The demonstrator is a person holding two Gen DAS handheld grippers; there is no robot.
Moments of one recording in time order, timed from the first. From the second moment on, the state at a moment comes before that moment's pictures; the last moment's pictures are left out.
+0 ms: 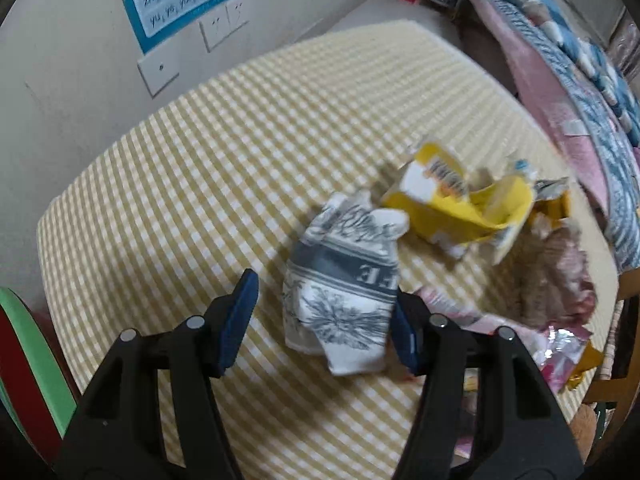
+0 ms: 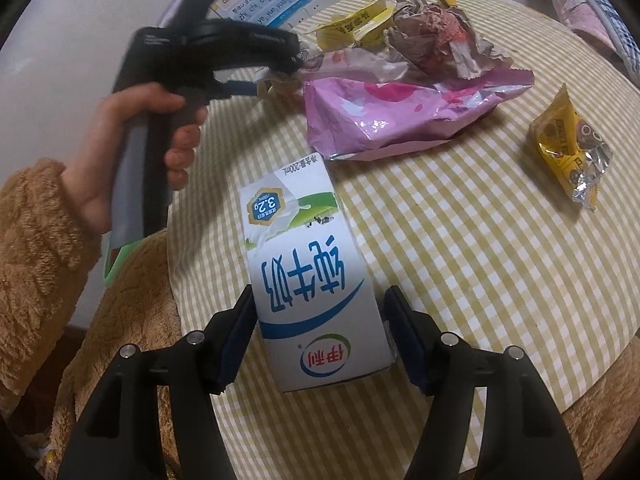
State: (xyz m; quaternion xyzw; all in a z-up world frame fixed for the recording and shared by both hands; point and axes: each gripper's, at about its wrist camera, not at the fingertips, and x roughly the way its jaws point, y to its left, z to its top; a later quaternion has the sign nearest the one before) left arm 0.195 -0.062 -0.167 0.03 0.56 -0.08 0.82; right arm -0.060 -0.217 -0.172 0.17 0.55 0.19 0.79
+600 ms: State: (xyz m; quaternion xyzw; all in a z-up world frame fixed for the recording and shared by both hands) left arm 0.076 -0.015 -0.125 0.07 0.50 -0.10 0.86; right arm -0.048 -0.190 -0.177 0.15 0.55 0.19 0.80
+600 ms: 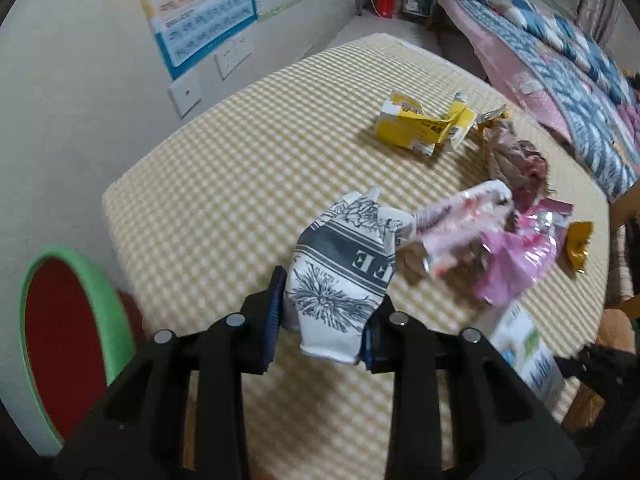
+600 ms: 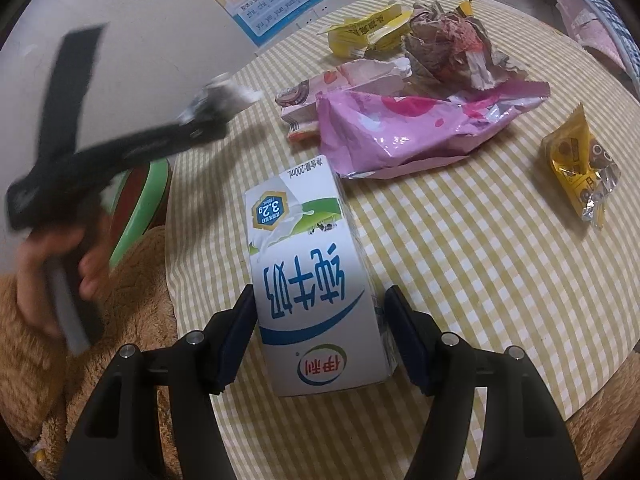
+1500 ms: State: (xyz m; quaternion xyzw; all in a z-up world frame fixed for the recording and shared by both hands) left arm 0.042 0.055 -0.094 -0.02 0.46 -0.10 0.88; right arm -0.042 -0.150 -0.147 0.10 0.55 0.16 0.81
